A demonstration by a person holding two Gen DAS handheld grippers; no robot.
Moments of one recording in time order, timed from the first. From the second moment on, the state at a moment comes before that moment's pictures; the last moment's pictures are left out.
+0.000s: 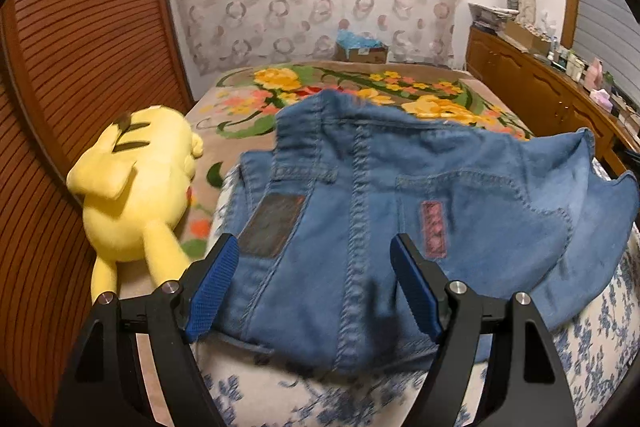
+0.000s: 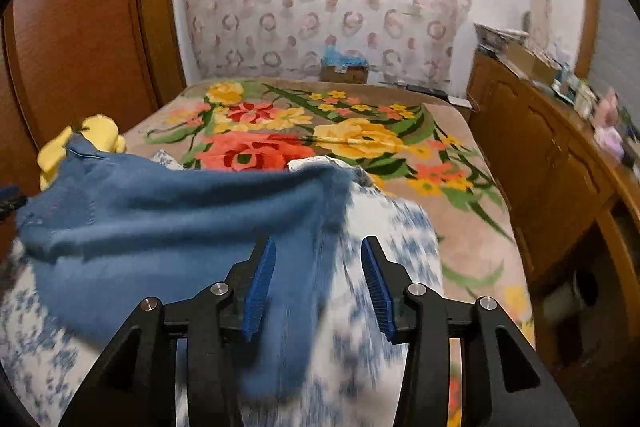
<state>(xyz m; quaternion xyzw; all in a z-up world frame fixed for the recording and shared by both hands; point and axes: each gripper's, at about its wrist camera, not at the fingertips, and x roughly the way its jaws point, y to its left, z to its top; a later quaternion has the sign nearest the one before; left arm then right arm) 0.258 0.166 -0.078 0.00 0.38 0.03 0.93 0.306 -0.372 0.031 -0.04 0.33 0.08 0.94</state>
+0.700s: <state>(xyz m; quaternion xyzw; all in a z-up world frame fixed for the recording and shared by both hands) 0.254 0.211 -0.109 -0.04 0.41 0.06 0.91 0.302 -0.365 -0.001 -0.03 0.40 0.16 0.90</state>
